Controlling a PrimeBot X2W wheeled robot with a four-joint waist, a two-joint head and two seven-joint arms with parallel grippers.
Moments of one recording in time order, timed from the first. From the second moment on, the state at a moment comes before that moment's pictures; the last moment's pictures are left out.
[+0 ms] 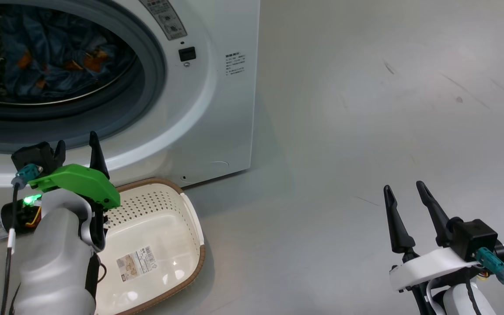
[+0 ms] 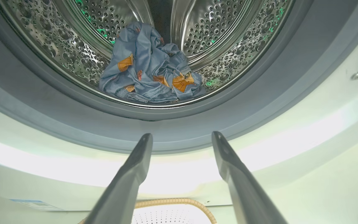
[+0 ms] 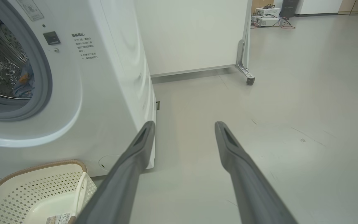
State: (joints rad) left arm -0.64 0.04 0.03 0.95 -0.34 -0.04 -0.25; right arm -0.03 -0.04 0.12 0.18 0.19 0.12 -0.26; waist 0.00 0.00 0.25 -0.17
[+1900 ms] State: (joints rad) left arm 0.15 0.04 -0.03 0.21 -0.27 0.00 -0.25; right arm 0.10 -0.07 0.16 0.19 0.17 0.12 -0.26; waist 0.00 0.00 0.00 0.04
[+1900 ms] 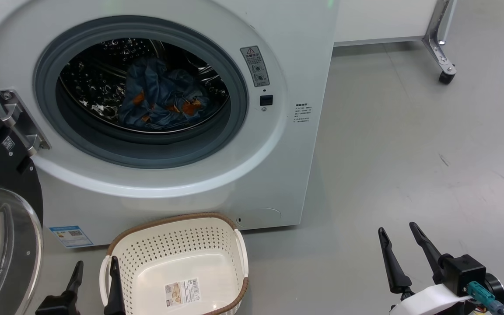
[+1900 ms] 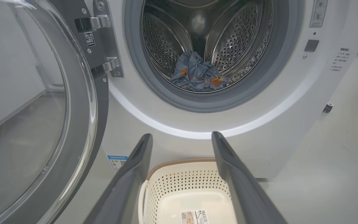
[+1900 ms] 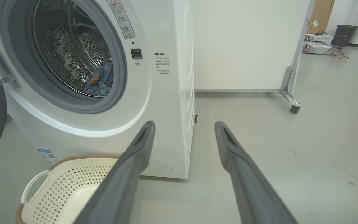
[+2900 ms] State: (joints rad) left arm 0.21 0.04 -0.07 0.13 -0.28 0.05 -0.25; right arm 0.10 -0.08 0.16 0.19 0.18 0.12 -0.26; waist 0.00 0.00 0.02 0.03
